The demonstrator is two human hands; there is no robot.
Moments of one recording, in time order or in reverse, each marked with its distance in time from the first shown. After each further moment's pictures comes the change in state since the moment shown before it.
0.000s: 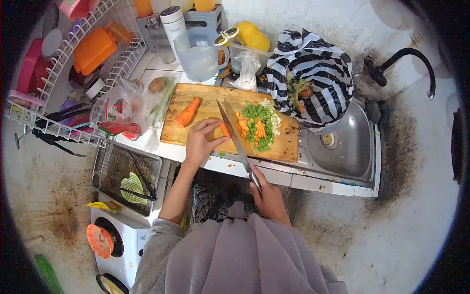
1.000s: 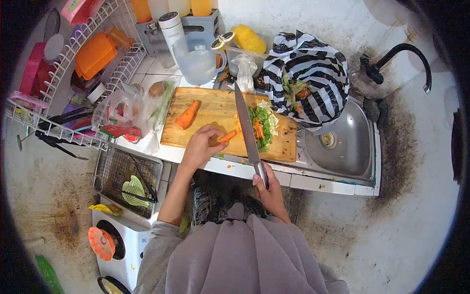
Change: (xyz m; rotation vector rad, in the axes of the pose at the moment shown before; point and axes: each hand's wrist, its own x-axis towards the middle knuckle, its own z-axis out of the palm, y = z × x) left_hand 0.000 0.009 -0.012 0.015 -0.297 -0.142; right_hand 0.011 0.025 0.013 0.546 0.130 0.071
